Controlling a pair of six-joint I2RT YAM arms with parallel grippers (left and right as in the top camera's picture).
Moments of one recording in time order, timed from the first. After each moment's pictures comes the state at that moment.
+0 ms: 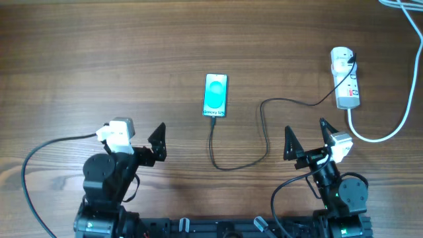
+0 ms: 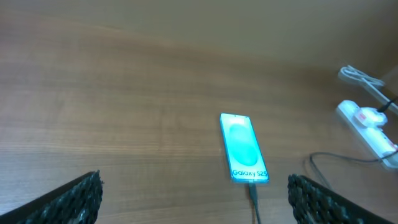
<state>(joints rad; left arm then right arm) -0.11 0.37 0.33 -0.27 0.16 -0.25 0.12 0.01 0.01 0.01 -0.15 0.20</state>
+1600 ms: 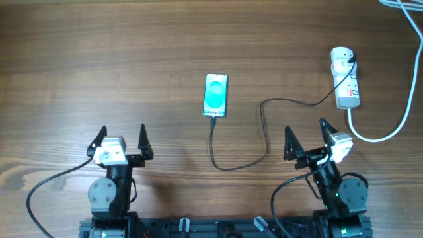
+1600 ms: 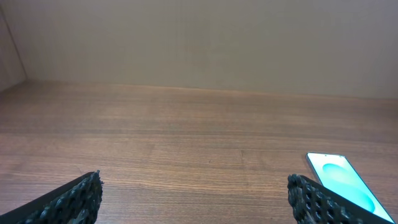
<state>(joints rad) 0.00 0.01 0.01 -0.07 -0.04 -0.05 0.12 0.01 0.01 0.01 -0.15 0.20</state>
